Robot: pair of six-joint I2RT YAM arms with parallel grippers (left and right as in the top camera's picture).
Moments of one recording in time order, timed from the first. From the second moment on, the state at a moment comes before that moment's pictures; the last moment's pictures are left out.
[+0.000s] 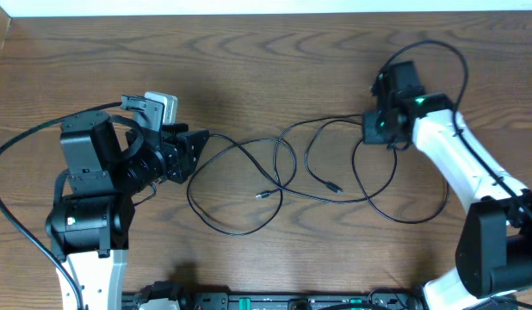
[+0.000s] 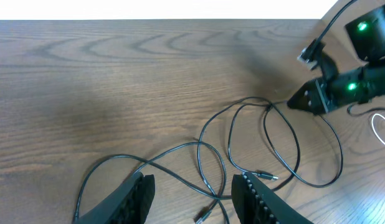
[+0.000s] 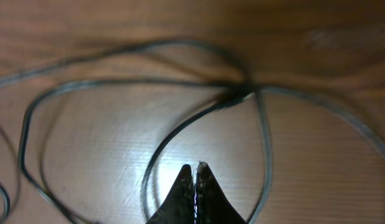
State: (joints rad) left arm 0.09 0.98 1.09 -0.79 0.62 0.07; right arm 0.18 1.73 1.25 -0.74 -0.02 0.20
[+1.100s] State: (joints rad) left arm 0.09 0.98 1.09 -0.79 0.62 0.07; right arm 0.12 1.94 1.26 -0.67 0.02 0.21
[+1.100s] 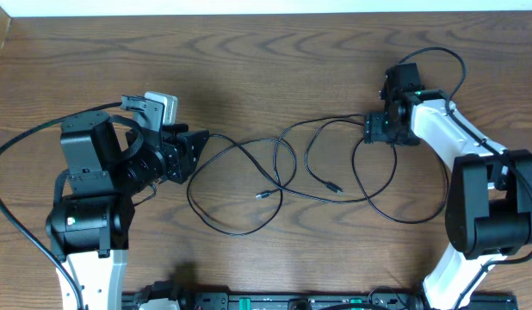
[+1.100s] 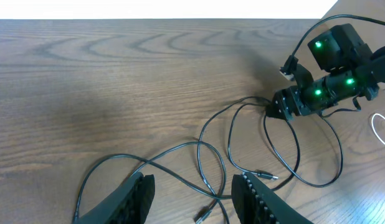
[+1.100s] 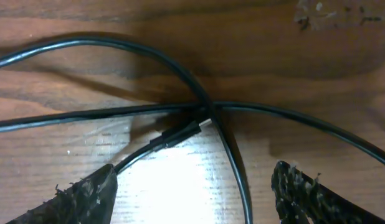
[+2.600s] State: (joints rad) left arm 0.09 0.96 1.09 -0.81 0.62 0.07; right arm 0.16 2.02 1.31 -0.52 -0.20 0.22
